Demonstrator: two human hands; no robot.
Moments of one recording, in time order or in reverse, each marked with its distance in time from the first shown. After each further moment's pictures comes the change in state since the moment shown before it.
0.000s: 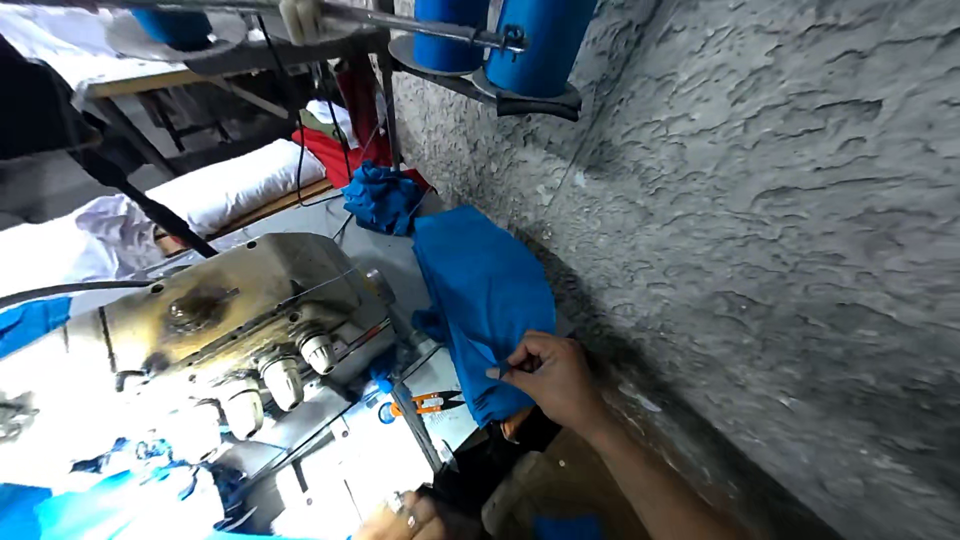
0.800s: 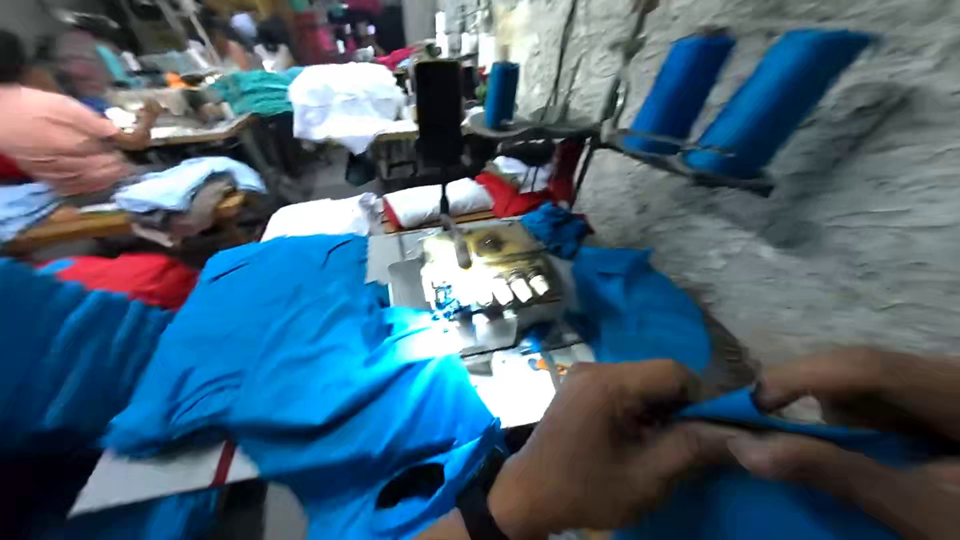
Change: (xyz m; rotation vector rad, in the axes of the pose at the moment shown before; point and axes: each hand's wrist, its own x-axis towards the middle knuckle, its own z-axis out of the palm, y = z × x) left_hand -0.003 0.130 -0.069 -0.450 0.456 0.430; right_hand -0.094 -0.240 -0.076 -0.183 -0.334 -0.819
